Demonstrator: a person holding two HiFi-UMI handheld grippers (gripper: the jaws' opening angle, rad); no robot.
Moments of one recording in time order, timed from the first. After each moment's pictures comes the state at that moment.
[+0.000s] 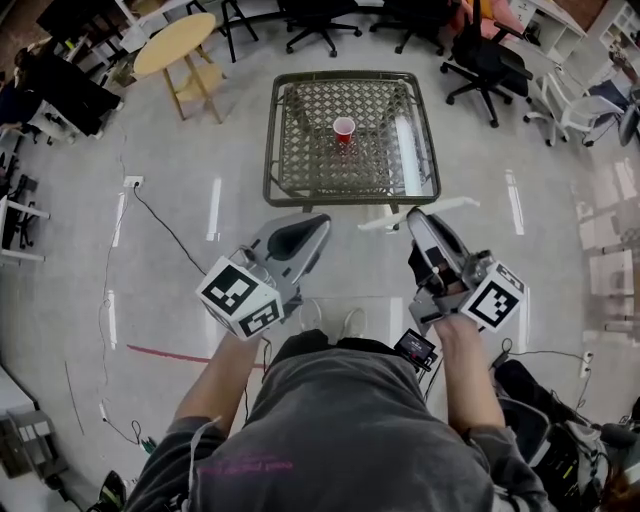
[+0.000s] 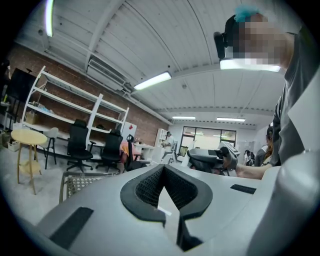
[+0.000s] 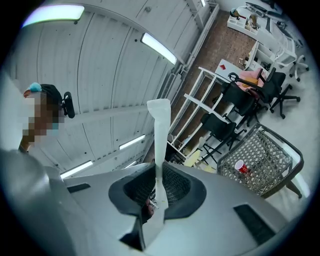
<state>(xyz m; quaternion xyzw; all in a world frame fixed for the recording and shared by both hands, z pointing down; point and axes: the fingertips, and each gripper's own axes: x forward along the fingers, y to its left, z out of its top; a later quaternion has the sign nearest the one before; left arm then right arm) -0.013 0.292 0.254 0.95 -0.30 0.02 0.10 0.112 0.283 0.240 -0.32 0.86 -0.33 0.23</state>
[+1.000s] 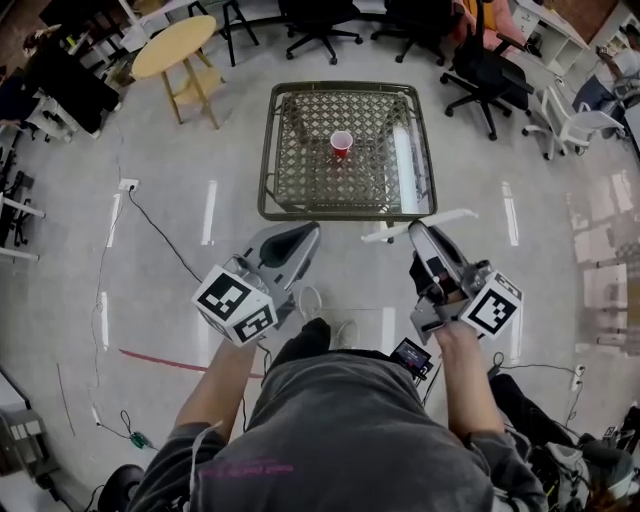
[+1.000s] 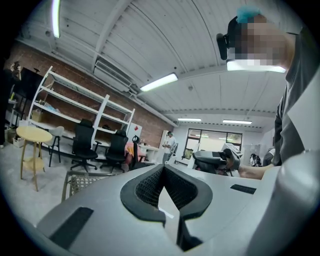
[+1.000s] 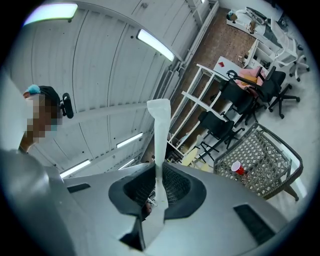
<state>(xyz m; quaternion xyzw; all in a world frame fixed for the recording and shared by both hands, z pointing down) -0.024 0.253 0.267 0.94 -0.33 0.00 0.11 0.123 0.247 0.255 -0.32 0.86 -0.34 0.21</state>
